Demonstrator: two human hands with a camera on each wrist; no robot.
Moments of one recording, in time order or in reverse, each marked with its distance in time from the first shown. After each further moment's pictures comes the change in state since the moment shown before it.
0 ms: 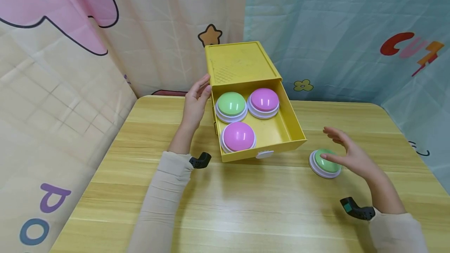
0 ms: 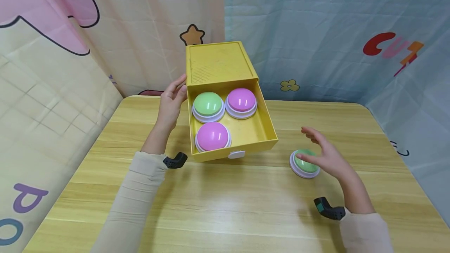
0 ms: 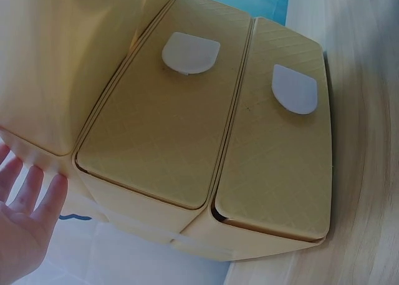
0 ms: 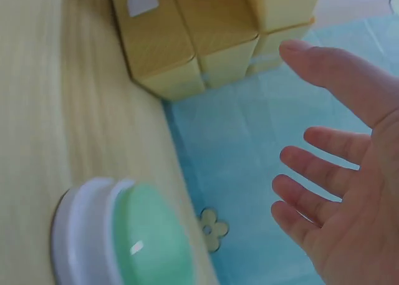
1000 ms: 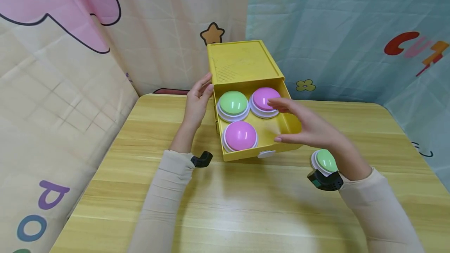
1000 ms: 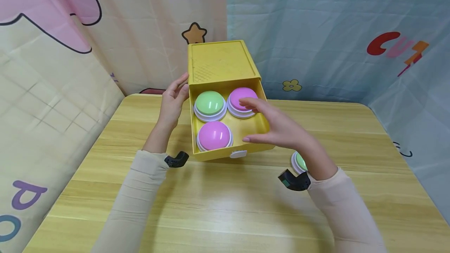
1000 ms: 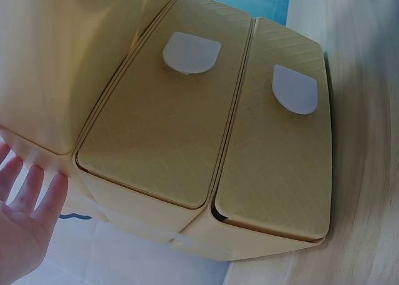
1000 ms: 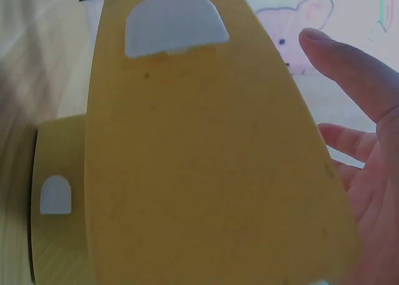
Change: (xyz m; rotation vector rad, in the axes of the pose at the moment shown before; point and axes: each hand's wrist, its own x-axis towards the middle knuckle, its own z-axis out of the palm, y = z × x) left_hand 0.000 -0.002 -0.001 0.000 -0.005 0.018; right_hand 0.084 -0.134 0.028 -0.057 -0.168 -0.544
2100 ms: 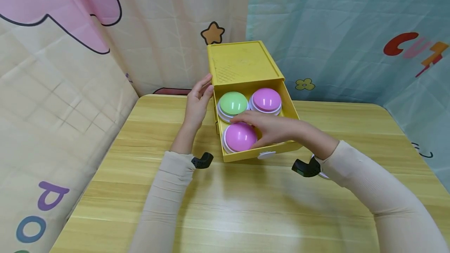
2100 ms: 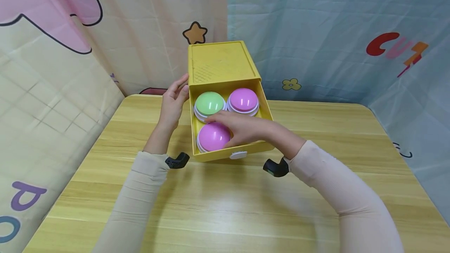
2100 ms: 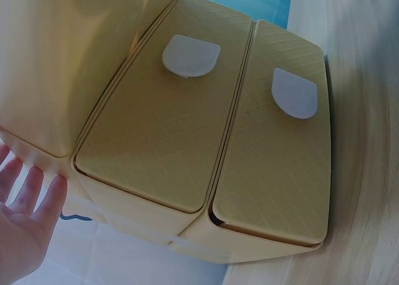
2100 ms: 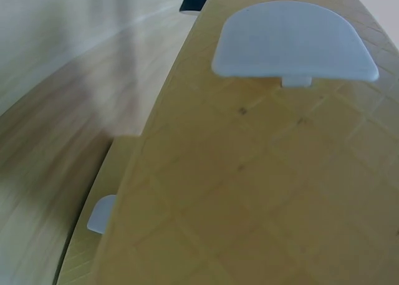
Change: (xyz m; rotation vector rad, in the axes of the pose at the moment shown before) left_hand -0.002 -0.001 0.000 -0.002 0.011 0.006; right_hand 0.063 0.004 0.040 -0.066 -0.477 0.063
